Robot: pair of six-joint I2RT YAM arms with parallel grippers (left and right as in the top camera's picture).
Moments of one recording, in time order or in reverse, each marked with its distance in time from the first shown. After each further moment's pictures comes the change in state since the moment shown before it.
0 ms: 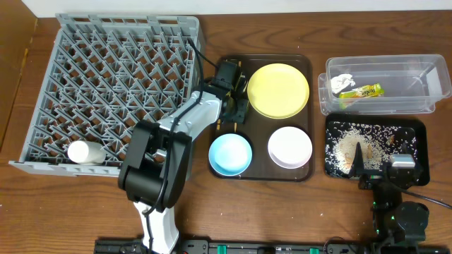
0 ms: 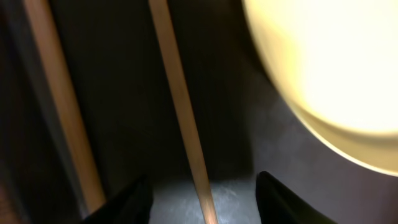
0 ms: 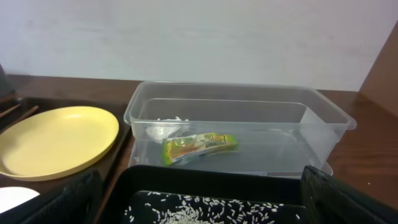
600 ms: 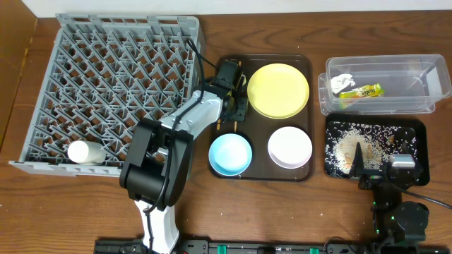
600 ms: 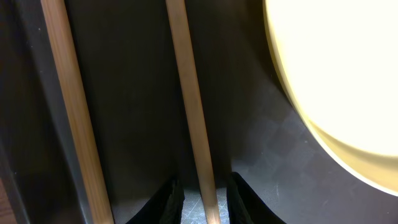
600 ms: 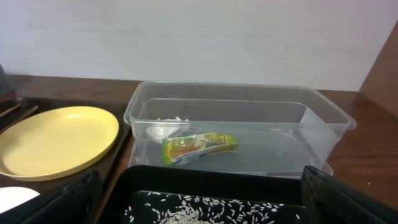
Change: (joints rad) left arm -0.001 0.012 0.008 0.004 -0.025 -0.054; right arm 0.000 0.000 0.000 0.000 0.000 0.000
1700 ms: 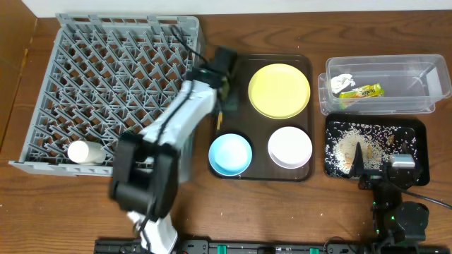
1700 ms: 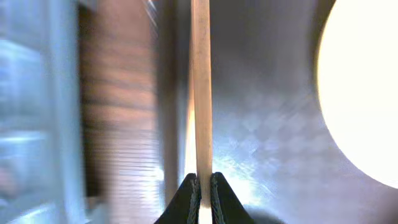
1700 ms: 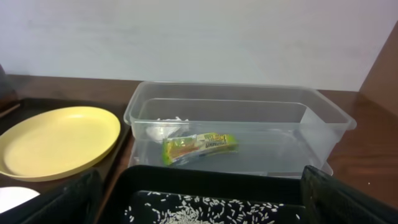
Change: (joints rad) left arm 0.021 -0.091 0.140 -0.273 -0.155 -0.127; right arm 0.000 0.000 0.000 0.000 0.000 0.000
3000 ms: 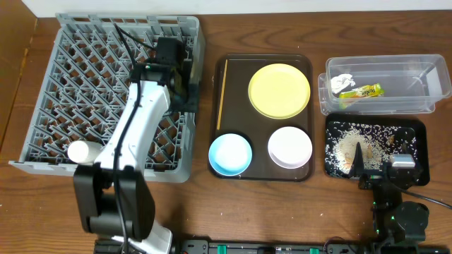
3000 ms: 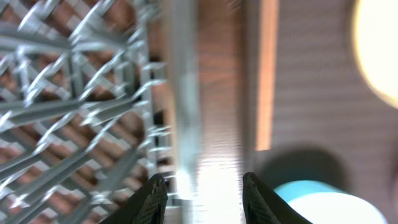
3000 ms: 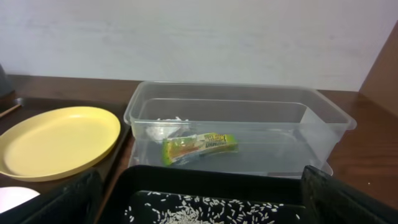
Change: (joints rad) left arm 0.217 -0.200 0.003 -0.193 0.124 0.264; right arm 0.000 0.000 0.000 0.000 0.000 0.000
